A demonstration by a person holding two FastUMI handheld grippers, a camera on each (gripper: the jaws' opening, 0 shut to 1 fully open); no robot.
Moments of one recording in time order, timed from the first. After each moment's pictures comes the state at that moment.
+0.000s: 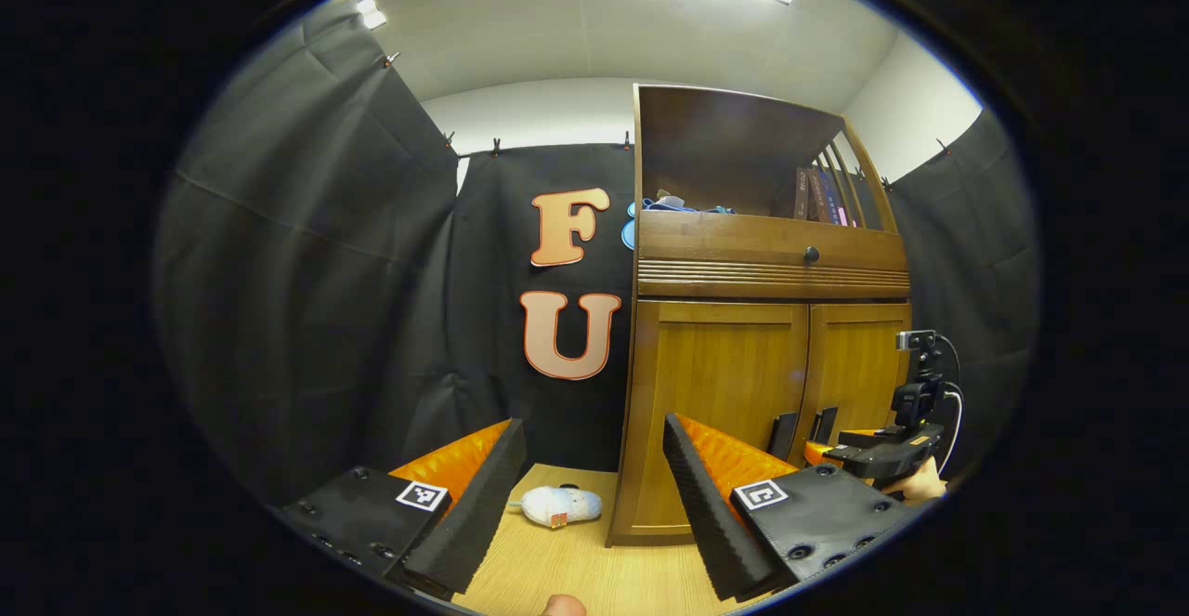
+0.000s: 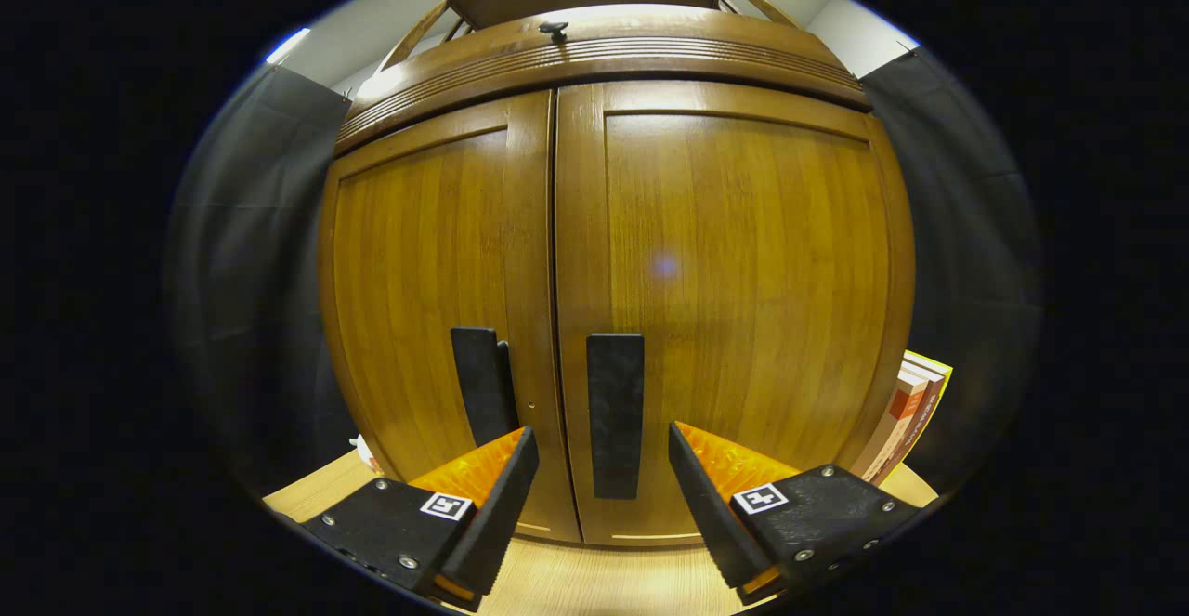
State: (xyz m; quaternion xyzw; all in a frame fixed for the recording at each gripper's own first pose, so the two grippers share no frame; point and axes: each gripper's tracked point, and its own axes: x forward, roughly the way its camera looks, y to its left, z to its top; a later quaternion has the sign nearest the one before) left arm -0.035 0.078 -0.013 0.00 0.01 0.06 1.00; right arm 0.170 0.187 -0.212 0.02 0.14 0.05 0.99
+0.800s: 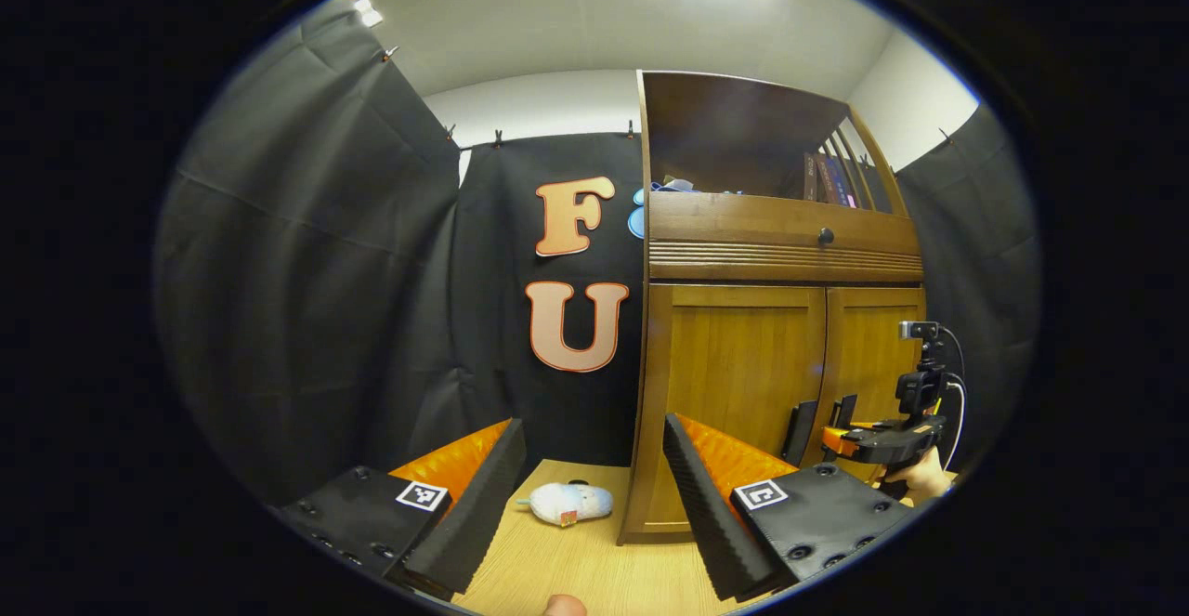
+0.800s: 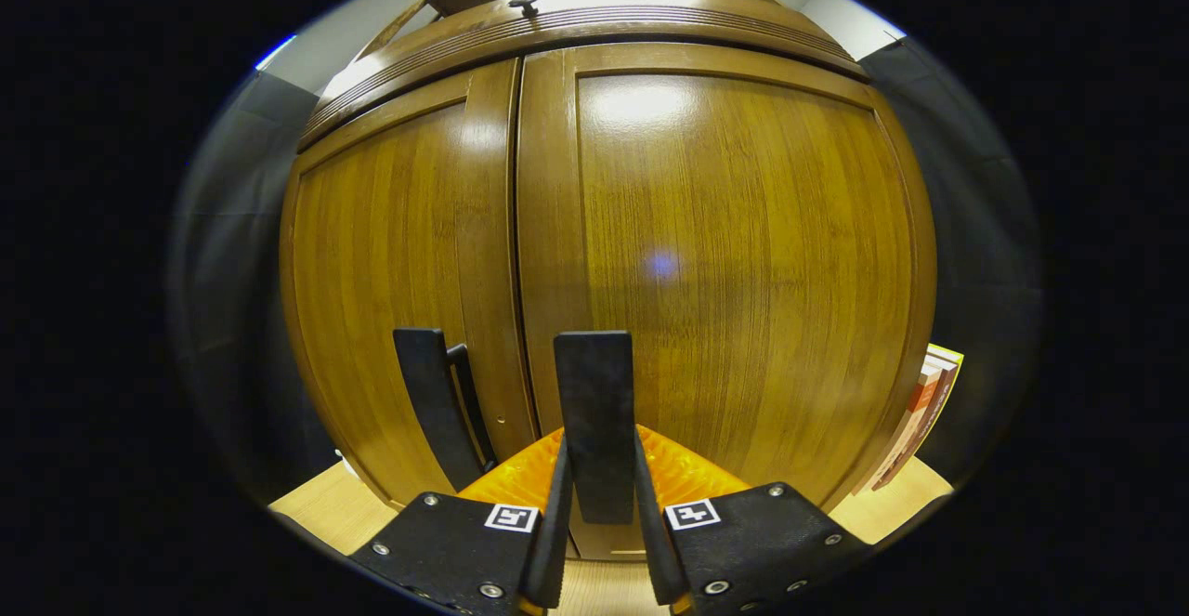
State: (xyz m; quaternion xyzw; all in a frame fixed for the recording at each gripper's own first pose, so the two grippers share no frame) left arm -0.019 0.086 -0.028 0.00 0.02 0.06 1.00; right arm 0.196 0.180 -0.228 0.03 0.14 0.04 0.99
